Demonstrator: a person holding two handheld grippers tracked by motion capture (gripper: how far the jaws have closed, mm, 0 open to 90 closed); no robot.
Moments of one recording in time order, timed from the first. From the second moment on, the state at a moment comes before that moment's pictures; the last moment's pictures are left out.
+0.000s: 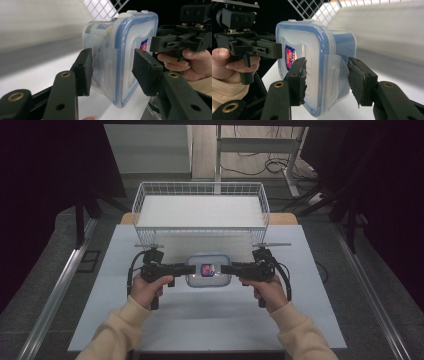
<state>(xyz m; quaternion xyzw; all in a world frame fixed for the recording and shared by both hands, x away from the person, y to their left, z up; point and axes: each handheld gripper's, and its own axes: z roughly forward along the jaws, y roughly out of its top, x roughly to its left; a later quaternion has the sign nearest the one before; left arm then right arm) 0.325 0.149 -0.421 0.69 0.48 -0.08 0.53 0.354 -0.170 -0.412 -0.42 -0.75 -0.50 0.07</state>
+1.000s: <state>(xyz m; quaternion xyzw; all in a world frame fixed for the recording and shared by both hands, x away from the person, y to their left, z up) 0.389 0.168 -0.310 0.69 0.44 -0.02 0.57 0.415 -0.152 -0.292 -0.37 -0.76 -0.54 0.01</state>
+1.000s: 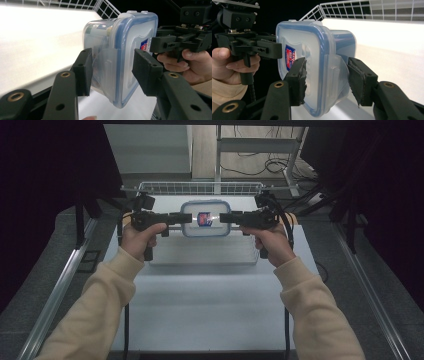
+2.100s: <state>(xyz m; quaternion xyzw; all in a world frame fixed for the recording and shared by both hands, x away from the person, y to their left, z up) 0.493 0.182 -0.339 0.65 0.51 -0.11 0.55 0.523 -0.140 -0.316 -0.48 -0.72 -0.49 0.11</state>
